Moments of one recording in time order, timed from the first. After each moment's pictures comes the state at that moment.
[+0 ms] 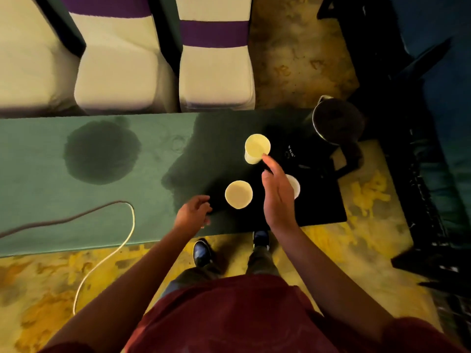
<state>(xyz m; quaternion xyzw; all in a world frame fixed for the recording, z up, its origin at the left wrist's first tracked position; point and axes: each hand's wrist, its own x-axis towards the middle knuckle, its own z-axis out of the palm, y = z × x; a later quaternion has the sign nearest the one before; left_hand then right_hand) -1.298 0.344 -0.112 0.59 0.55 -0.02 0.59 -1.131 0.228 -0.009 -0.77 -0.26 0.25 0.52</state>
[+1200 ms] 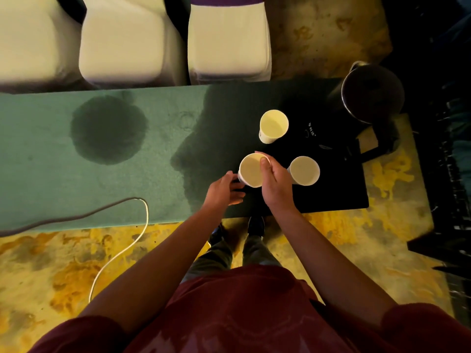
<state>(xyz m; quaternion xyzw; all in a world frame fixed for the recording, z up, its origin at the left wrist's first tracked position) -1.247 0.329 -0.085 0.36 0.60 0.00 0.72 -1.141 0.247 -0.074 -0.81 -0.21 0.30 0.45</state>
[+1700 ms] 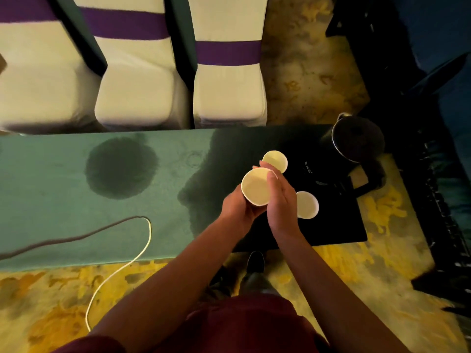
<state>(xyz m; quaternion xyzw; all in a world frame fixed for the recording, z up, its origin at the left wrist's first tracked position) -1.207 0.342 -0.020 0.16 0.51 0.12 0.84 -1.150 0.274 -0.001 -0.75 -0.19 0.28 0.58</state>
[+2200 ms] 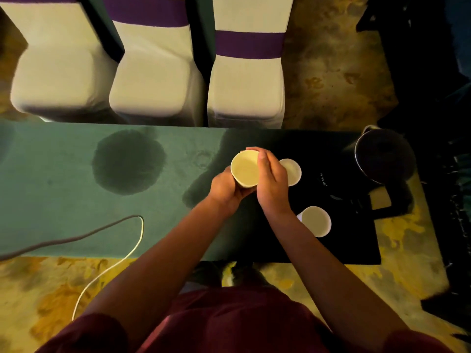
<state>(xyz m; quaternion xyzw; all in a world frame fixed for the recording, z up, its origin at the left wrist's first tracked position) -1.186 0.412 -0.029 0.18 0.54 0.20 0.80 -1.119 0.353 -0.035 -0.72 -0.23 0.30 0.59</state>
